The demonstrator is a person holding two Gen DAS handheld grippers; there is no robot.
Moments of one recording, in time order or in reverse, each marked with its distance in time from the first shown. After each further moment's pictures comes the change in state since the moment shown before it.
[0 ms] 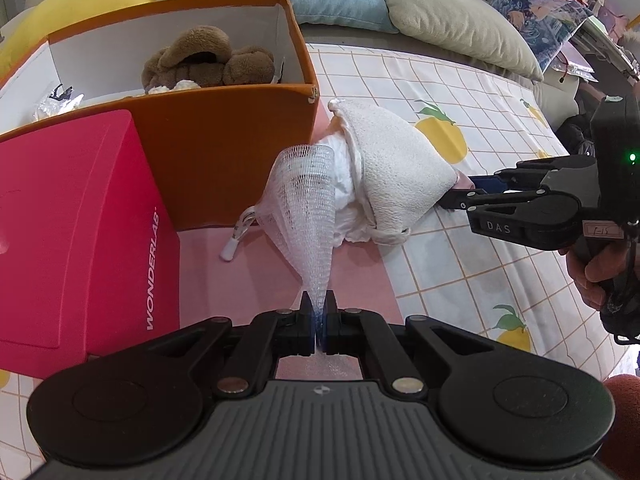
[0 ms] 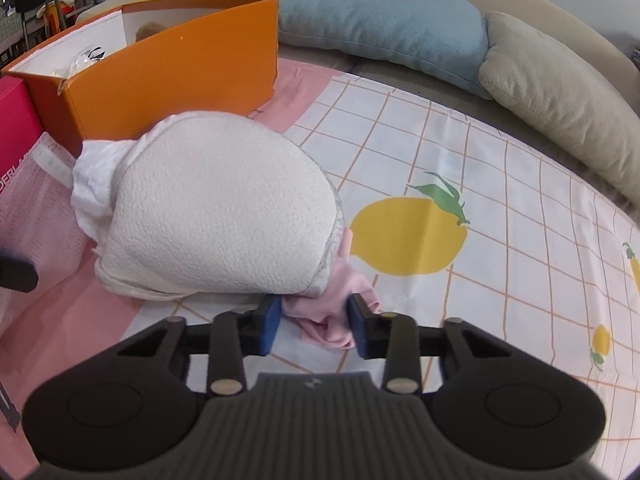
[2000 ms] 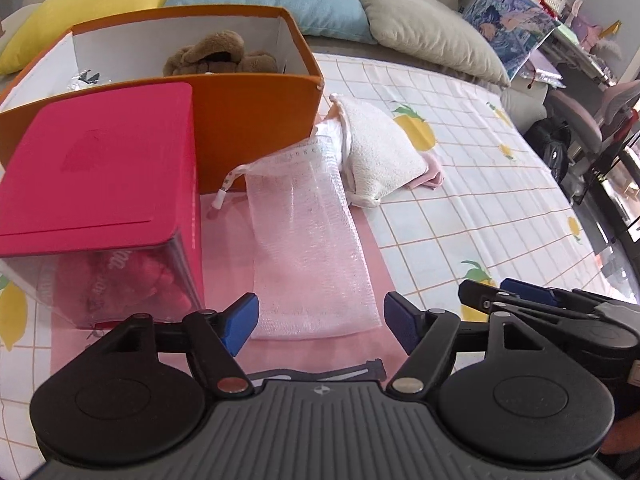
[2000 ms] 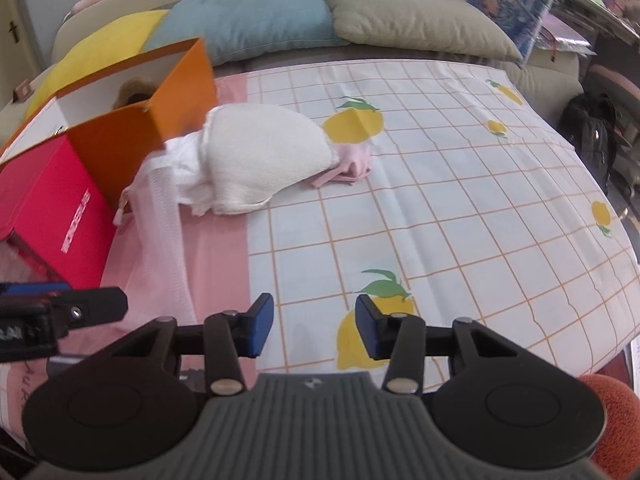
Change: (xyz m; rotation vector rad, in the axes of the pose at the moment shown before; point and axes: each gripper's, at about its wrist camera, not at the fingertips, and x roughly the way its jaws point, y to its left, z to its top) left arm -0.041 0.018 -0.041 0.012 -0.033 -0.081; right arm -0.118 0.114 -0.070 0.570 0.004 -0.229
